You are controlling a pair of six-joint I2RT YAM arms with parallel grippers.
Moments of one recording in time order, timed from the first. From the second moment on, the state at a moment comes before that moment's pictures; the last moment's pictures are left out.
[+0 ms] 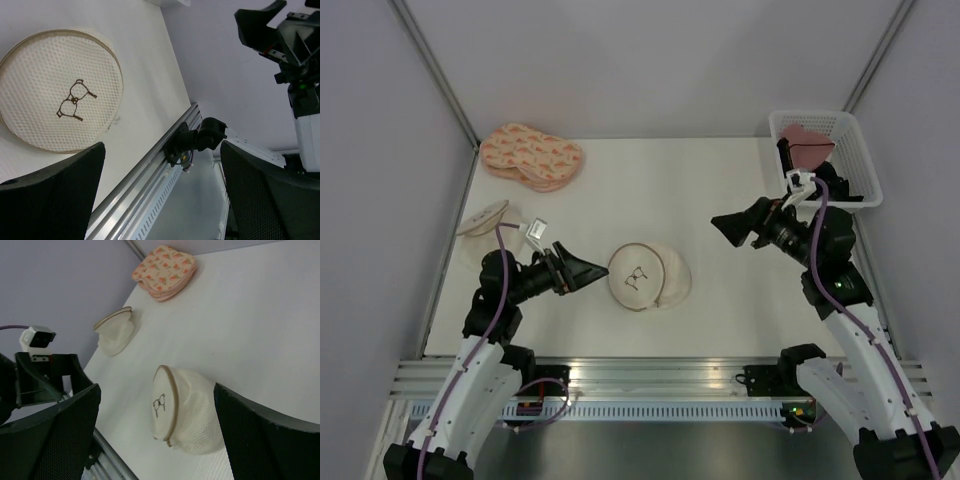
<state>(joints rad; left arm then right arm) -0.19 0.56 0.40 -0.05 0.78 -0.88 0.19 0.82 0.78 -0.10 -0.52 0.55</state>
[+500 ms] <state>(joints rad) -0.28 0.44 0.07 0.07 0.59 -1.11 0.19 0.60 0.57 -0.12 -0.49 0.78</state>
